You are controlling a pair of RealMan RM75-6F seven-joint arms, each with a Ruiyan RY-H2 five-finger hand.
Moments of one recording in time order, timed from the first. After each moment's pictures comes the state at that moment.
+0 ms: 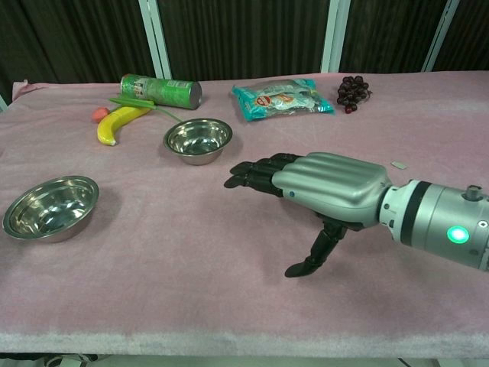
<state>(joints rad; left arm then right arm) -0.14 -1.12 0.02 -1.57 1.58 1.45 0.00 0.70 -1.60 0.03 -1.55 -1.51 0.93 -0.35</state>
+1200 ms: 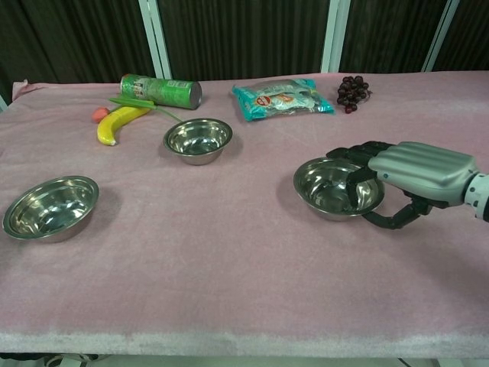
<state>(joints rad) -0.14 -1.11 0.02 -1.56 1.57 1.43 -0.03 0.62 -1.57 -0.04 -1.18 -1.58 1.03 -0.06</state>
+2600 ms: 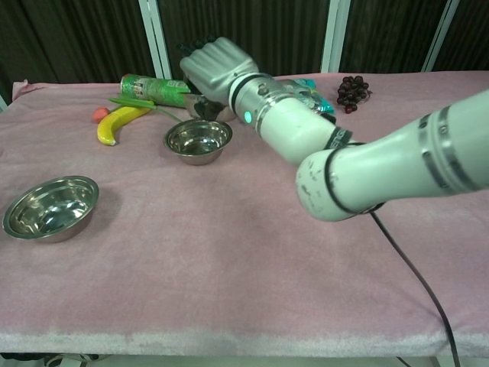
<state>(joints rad) -0.15 -1.07 0.00 -1.52 1.52 1.39 -0.19 1.26 -2.15 0.44 -0.59 -1.24 0.89 -0.61</state>
